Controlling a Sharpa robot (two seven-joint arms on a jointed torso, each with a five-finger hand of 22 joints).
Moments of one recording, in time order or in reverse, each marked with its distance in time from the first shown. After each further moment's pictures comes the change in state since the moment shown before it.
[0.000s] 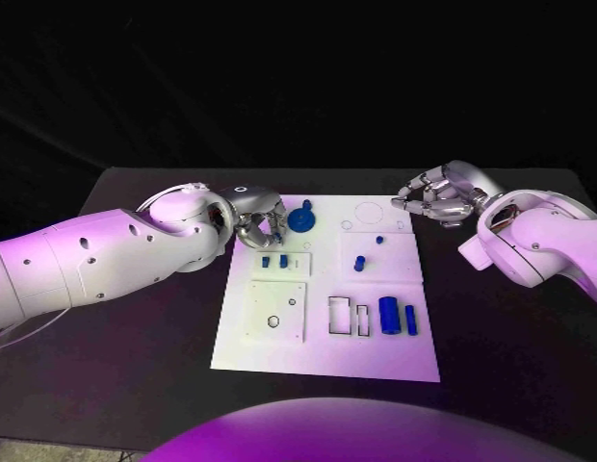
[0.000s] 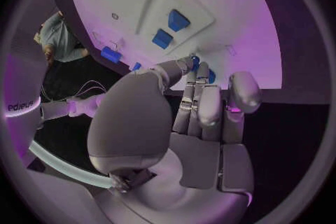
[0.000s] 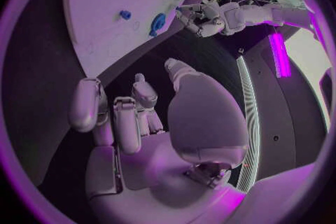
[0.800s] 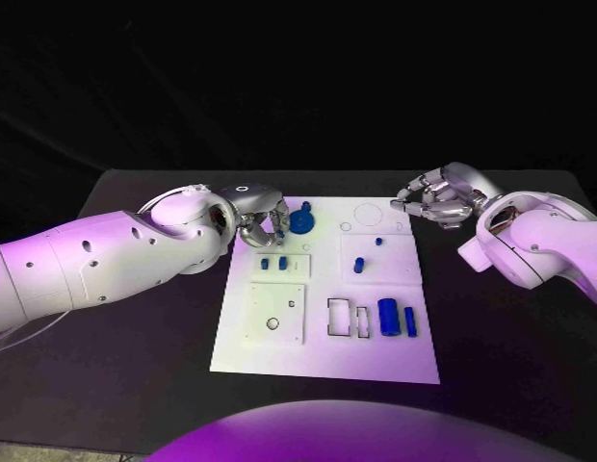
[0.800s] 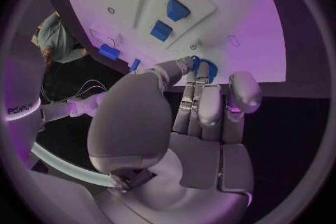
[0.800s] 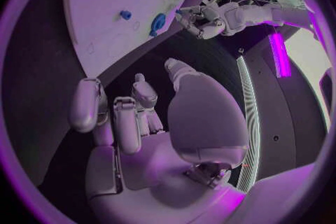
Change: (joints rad) left arm 0.001 0.007 0.000 0.001 -0.015 -0.044 -0.004; left_hand 0.000 0.000 0.000 0.000 0.001 0.000 0.000 0.000 0.001 0.000 0.000 0.000 0.001 0.000 0.000 0.000 0.001 0.000 0.000 0.000 0.000 -0.001; right arm 0.001 -0.001 0.000 0.001 0.000 0.001 0.000; right_hand 0.000 0.000 0.000 0.000 0.000 0.000 0.000 0.000 -0.002 -0.004 0.004 0.000 0.001 0.000 0.000 0.000 0.000 0.000 0.000 0.000 0.003 0.000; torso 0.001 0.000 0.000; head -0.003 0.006
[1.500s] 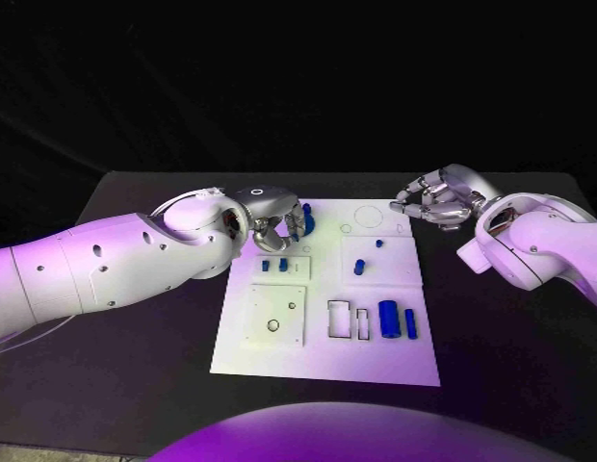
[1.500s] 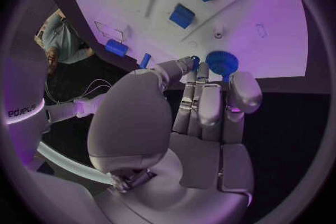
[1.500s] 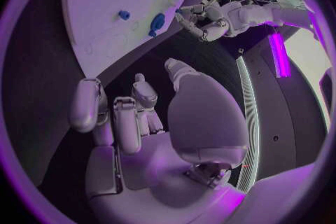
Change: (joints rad) left arm 0.002 0.025 0.000 0.039 -0.016 -0.017 0.003; left_hand 0.000 0.000 0.003 0.003 0.000 0.000 0.000 0.000 0.001 0.000 0.000 0.000 0.002 0.000 0.000 0.000 0.003 0.000 0.000 0.000 0.000 0.000; right arm 0.000 0.002 0.000 -0.001 0.000 0.002 0.000; right_hand 0.000 0.000 0.000 0.000 0.000 0.000 0.000 0.000 0.000 0.000 0.000 0.000 -0.001 0.000 0.000 0.000 0.000 0.000 0.000 0.000 0.000 0.000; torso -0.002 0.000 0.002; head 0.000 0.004
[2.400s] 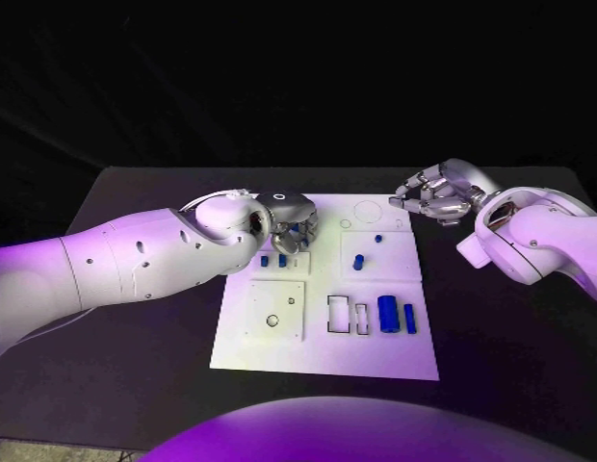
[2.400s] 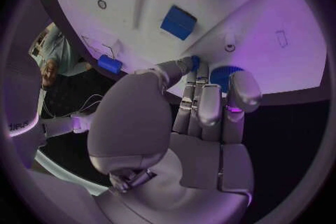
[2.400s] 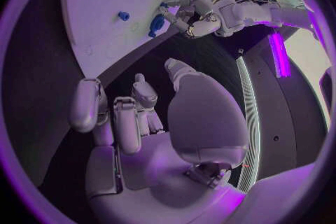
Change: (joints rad) left arm 0.003 0.130 -0.044 -0.121 -0.065 0.060 -0.013; left_hand 0.001 0.001 0.003 0.003 -0.004 0.000 0.000 0.000 0.001 -0.003 -0.003 0.006 0.000 0.000 0.000 0.000 0.002 0.000 0.000 0.000 -0.007 0.000; right arm 0.002 0.002 0.000 0.001 0.000 0.007 -0.004; right_hand 0.000 0.000 0.000 0.000 0.000 0.000 0.000 -0.004 -0.001 0.000 0.000 0.000 0.000 0.000 0.000 0.000 0.000 0.000 0.000 0.000 0.000 -0.001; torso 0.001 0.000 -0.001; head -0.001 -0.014
